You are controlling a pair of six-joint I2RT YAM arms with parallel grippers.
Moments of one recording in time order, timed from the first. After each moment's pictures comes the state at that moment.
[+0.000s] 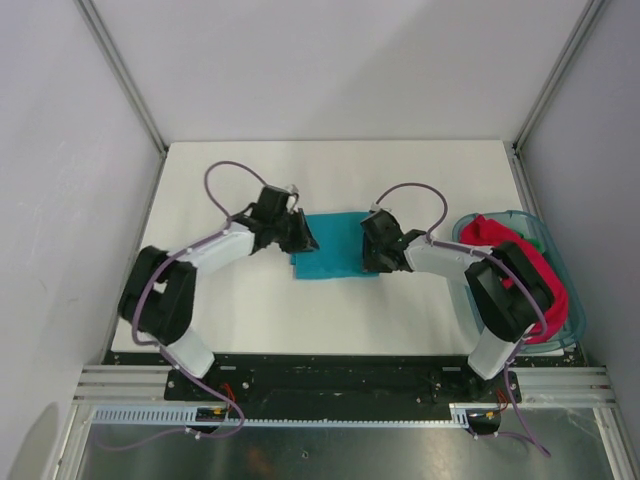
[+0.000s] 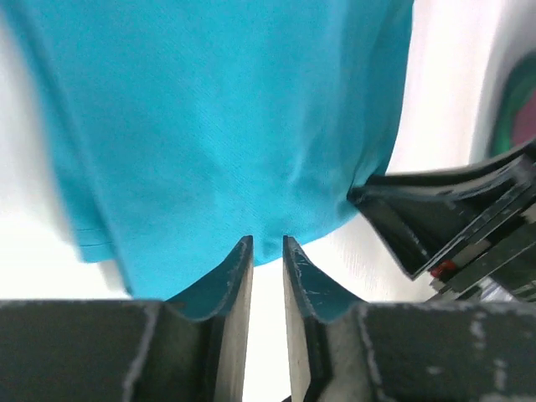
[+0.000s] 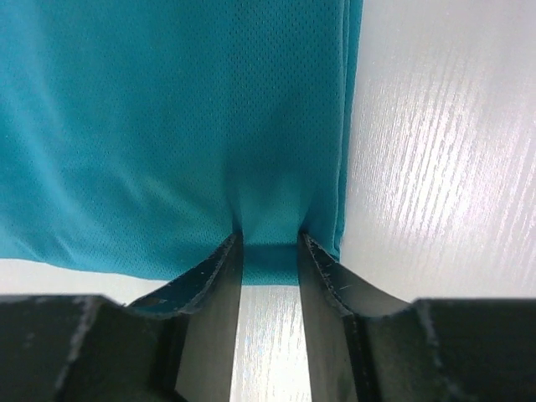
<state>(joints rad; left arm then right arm) -0.50 1.68 1.04 -0.26 0.28 -0.67 0.65 1.72 0.99 -0.27 0.13 0.62</state>
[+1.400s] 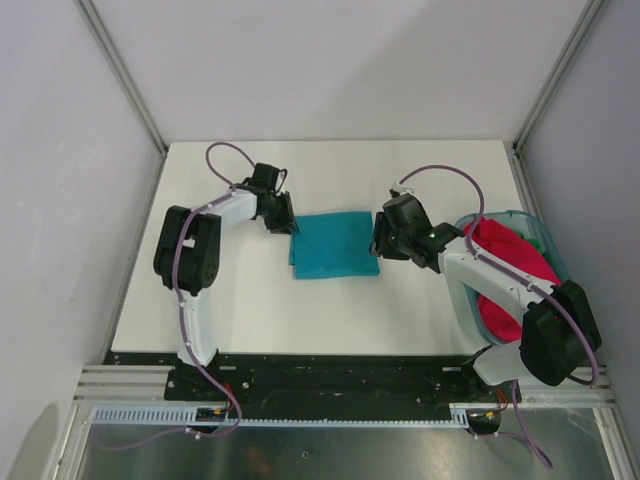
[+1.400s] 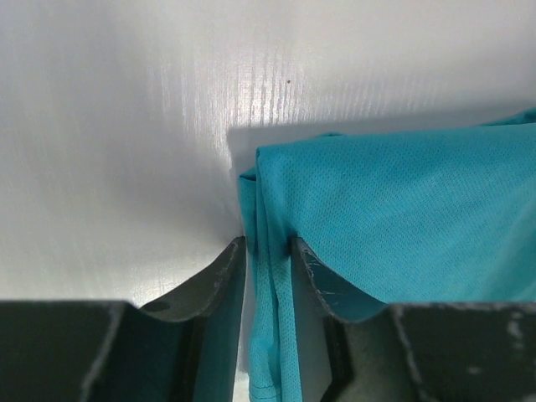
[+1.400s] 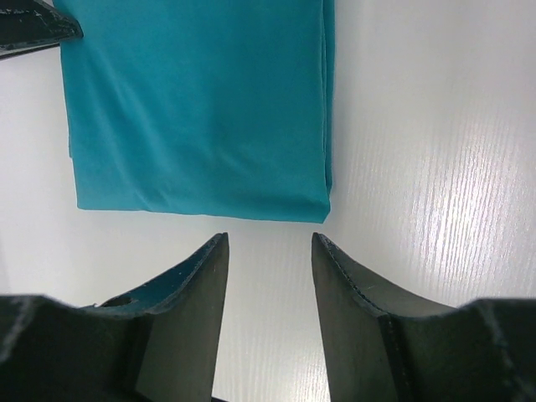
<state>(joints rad) -0.29 2.04 1.40 -0.42 0.21 -0.47 0.61 1.41 1.02 -0.44 0.13 0.62</state>
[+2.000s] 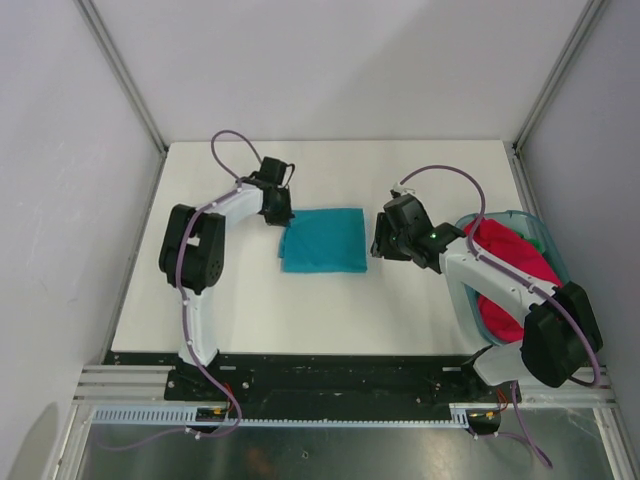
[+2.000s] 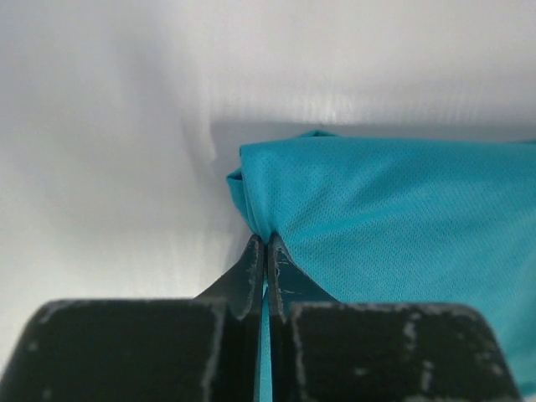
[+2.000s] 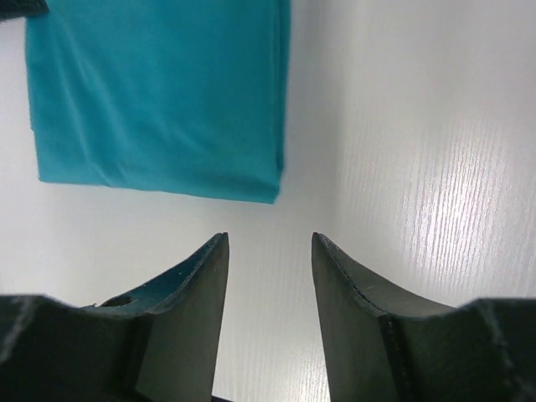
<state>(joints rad) -0.32 2.06 1.47 -0.48 0.05 -0.44 0.61 1.40 1.02 -0.46 0.14 0.62</state>
